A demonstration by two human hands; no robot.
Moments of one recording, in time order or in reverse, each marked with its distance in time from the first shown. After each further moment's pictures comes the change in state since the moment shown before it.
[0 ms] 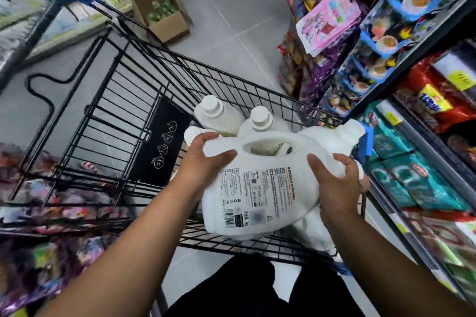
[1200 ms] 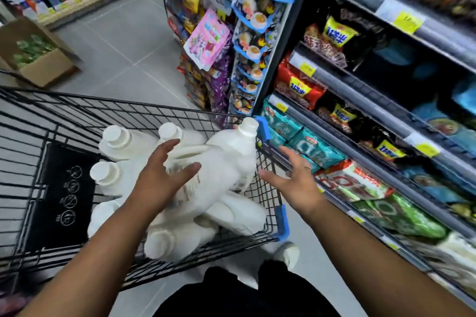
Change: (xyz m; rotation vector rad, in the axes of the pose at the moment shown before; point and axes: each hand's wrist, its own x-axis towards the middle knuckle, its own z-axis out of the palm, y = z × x) left_hand -0.028 0.018 0.056 0.304 -0.299 0.453; right_hand -0.027 -0.008 -0.110 -0.265 -0.132 -0.172
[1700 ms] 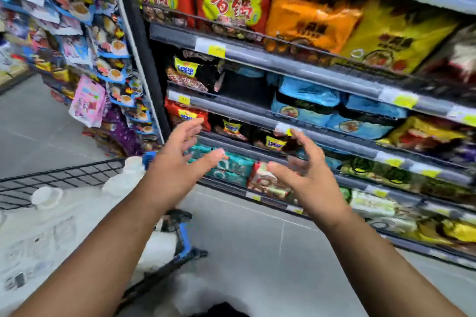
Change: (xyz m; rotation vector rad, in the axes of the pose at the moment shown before) left_hand -0.104 0.198 0.220 -0.120 -0.428 0.468; right_hand -0.145 0.054 -0.252 0.250 0.422 -0.271
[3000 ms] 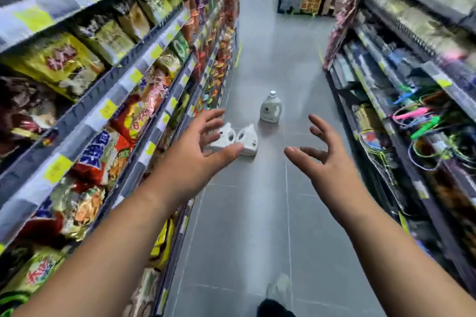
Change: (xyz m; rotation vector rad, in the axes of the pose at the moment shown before) left_hand -0.112 0.248 1.052 -0.045 -1.788 0.406; right_hand -0.315 0.210 -0.775 0.001 1.783 0.434
